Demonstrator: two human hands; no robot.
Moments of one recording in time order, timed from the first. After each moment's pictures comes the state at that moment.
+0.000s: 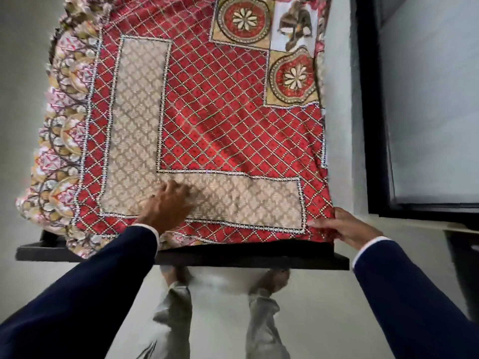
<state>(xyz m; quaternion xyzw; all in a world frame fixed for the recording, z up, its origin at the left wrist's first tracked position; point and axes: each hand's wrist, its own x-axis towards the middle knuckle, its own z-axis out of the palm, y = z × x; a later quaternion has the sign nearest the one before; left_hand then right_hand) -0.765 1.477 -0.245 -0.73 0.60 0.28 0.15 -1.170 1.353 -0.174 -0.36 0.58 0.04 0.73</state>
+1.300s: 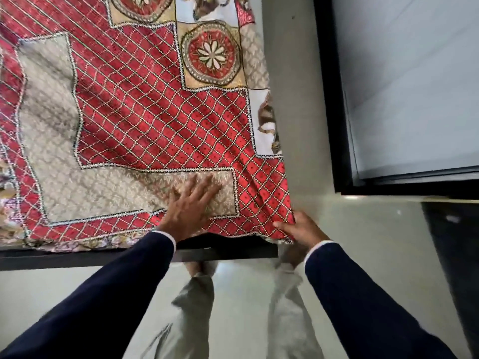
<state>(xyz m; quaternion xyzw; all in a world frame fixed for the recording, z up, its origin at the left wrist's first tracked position) -1.057 1.398 -0.276 -0.63 0.72 0.22 0.18 -1.384 1.340 -0.272 -0.50 0.60 0.07 0.63</state>
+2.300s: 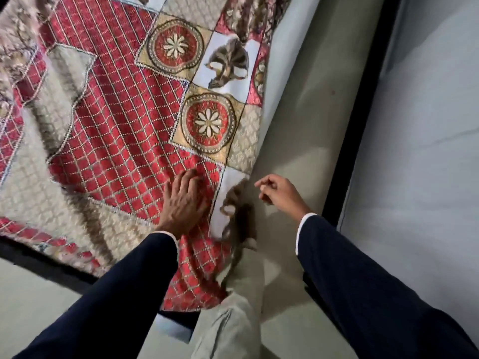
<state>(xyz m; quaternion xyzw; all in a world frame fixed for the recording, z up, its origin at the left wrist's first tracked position) -1.129 1.188 -0.271 -0.86 0.47 0.19 -0.02 -1.316 0.985 -0.250 -0.66 0.46 0.06 0.58</state>
